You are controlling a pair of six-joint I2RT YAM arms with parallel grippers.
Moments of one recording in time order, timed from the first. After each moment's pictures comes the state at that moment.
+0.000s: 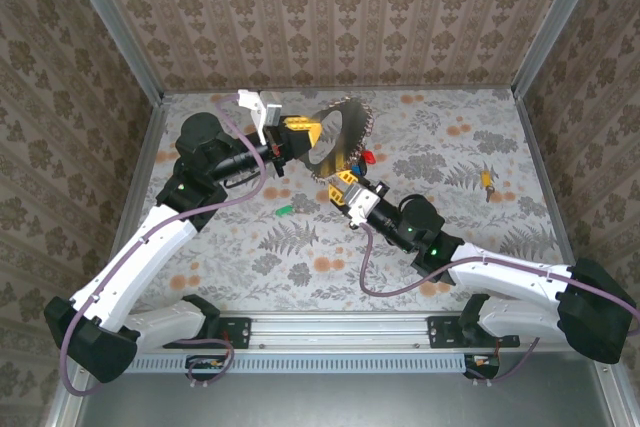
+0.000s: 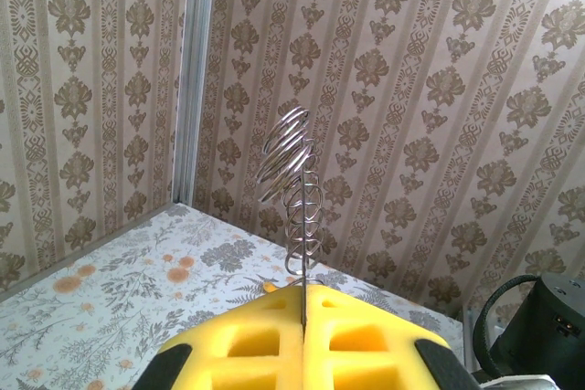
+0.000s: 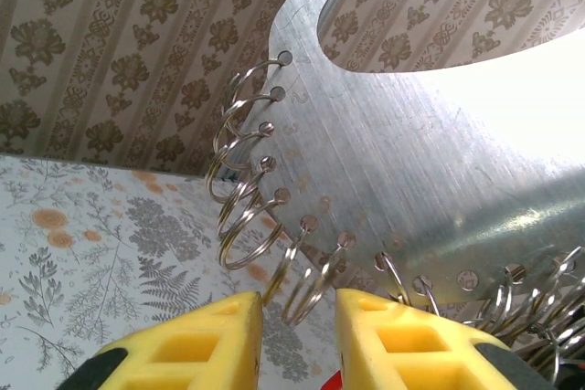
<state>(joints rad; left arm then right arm) -0.61 1.10 1.13 0.08 0.65 -0.25 0.89 1.13 0.54 0.72 0.11 -0.56</state>
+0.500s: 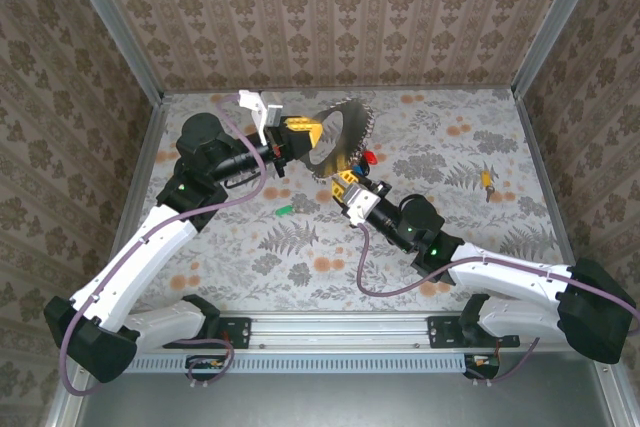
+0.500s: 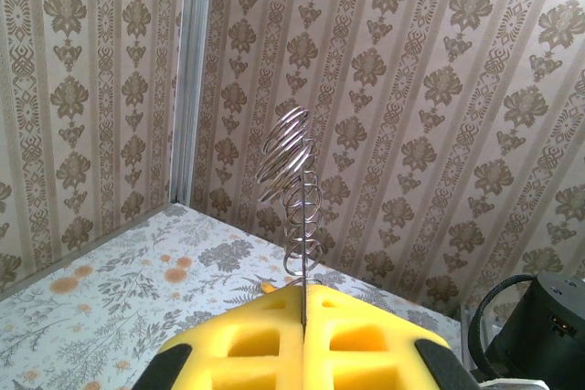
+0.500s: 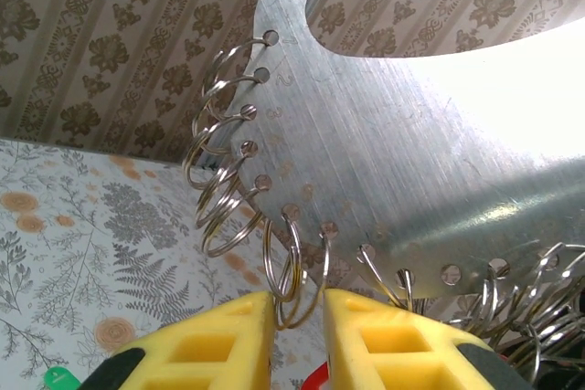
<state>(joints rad) -0.62 1.10 1.13 0.08 0.65 -0.25 0.89 1.13 0.54 0.72 0.15 -0.61</state>
